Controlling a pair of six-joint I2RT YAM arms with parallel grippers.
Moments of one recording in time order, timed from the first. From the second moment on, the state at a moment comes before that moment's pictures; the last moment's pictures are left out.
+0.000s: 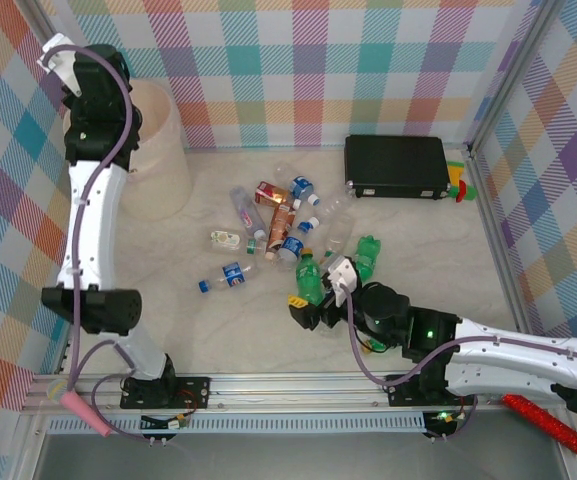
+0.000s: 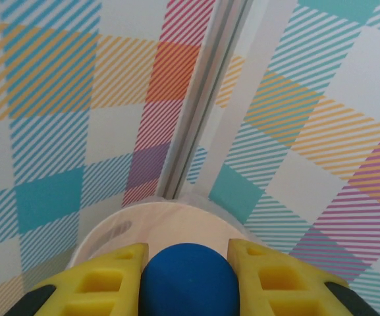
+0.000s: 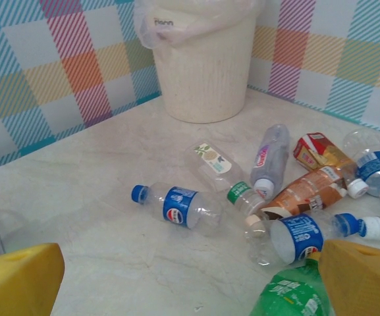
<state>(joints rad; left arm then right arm) -0.07 1.75 2.24 -0.62 -0.78 -0.41 1.27 0.82 0.65 -0.06 0.41 0.15</state>
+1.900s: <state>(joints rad) -0.89 1.07 1.18 -0.70 -0.67 -0.70 1.13 0.96 0.83 -0.52 0.29 0.55</state>
